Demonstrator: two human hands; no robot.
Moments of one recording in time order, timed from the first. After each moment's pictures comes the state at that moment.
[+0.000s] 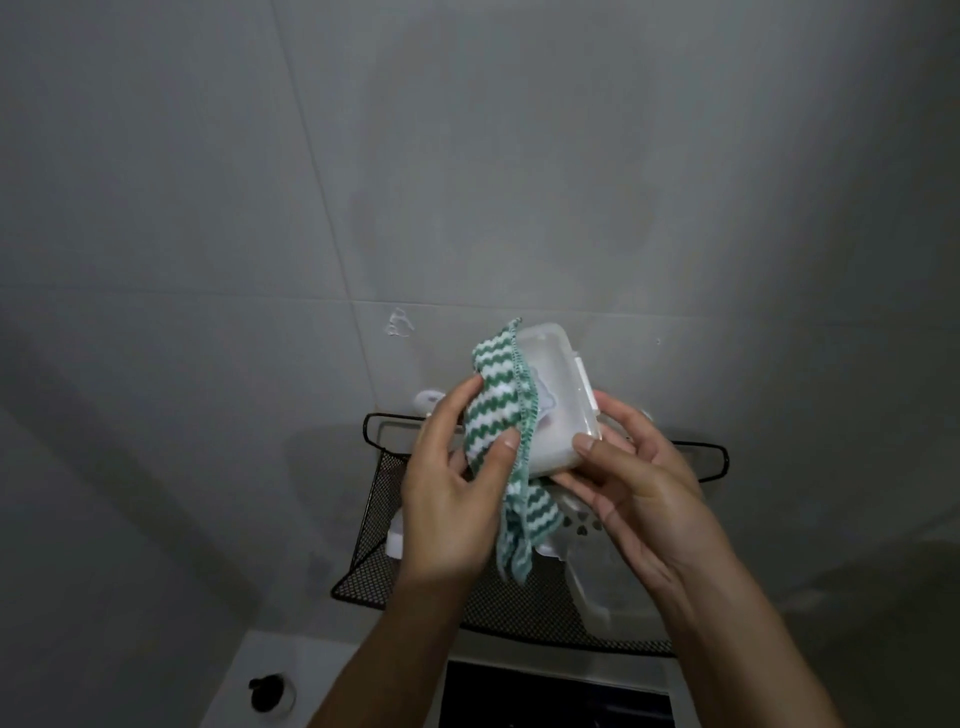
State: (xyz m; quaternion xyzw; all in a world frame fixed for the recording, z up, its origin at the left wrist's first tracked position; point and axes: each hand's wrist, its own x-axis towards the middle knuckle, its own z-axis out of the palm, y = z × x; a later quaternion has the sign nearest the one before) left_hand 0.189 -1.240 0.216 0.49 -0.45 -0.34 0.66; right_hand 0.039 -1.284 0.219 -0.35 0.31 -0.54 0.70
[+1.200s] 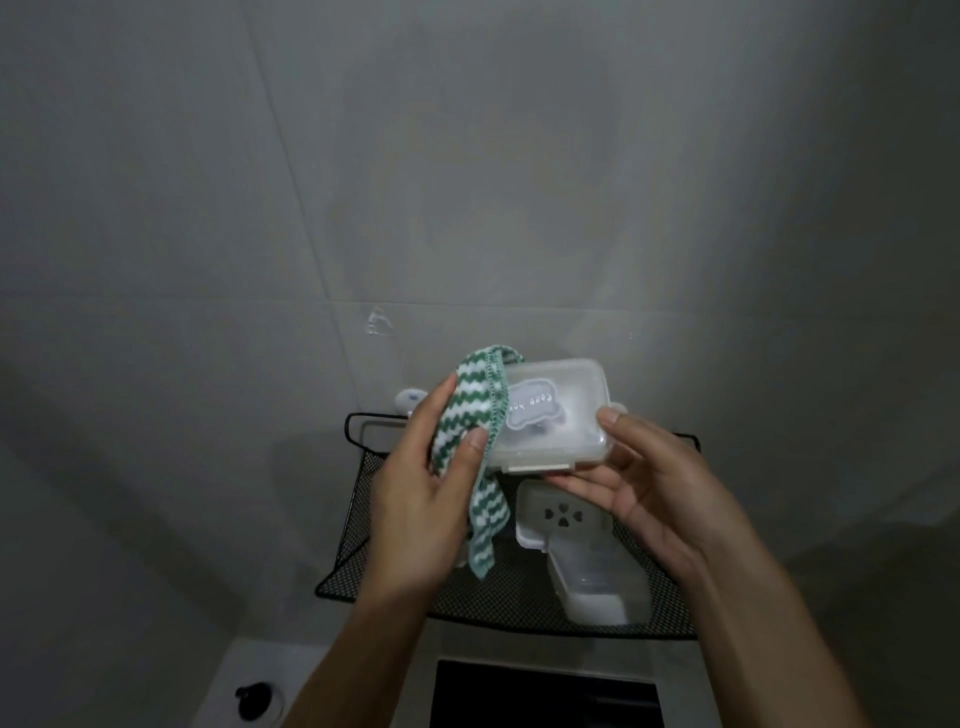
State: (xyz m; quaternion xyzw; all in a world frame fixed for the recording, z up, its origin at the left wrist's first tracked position) left_hand 0.202 -1.232 0.214 0.52 -0.54 -0.27 0.61; right_hand 0.012 -1.279 0.235 -0.31 0.33 -0.50 0.74
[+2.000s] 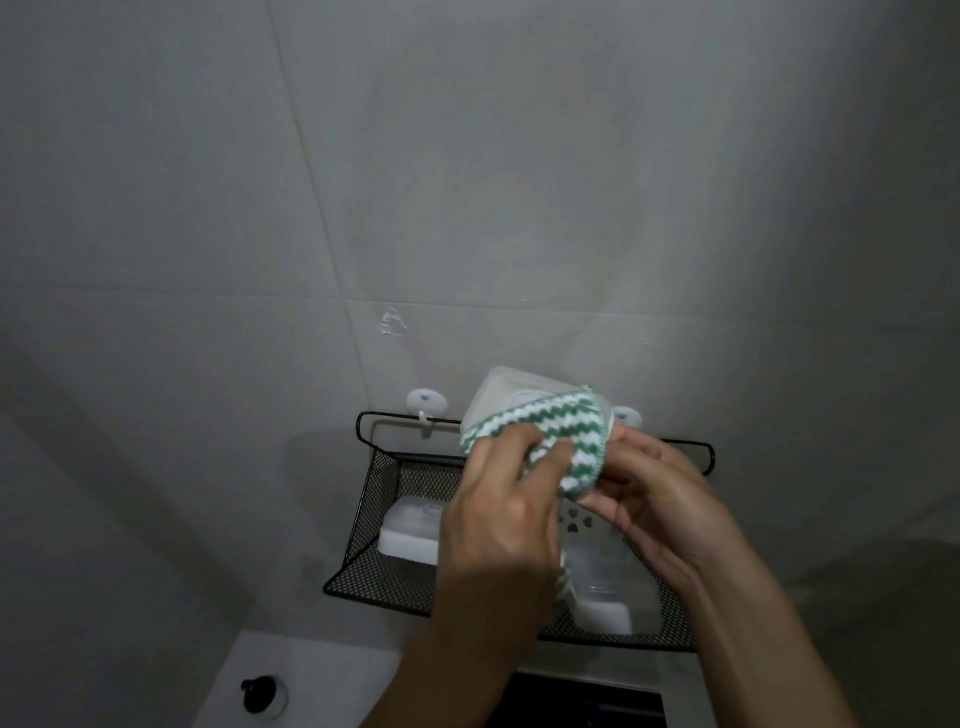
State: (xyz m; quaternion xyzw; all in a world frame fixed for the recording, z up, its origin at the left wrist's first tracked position) left_hand 0.160 -1.214 0.224 0.54 -0.71 0.04 0.44; right_hand 0.018 -1.281 0.226 -0.35 0.36 -0.48 0.72
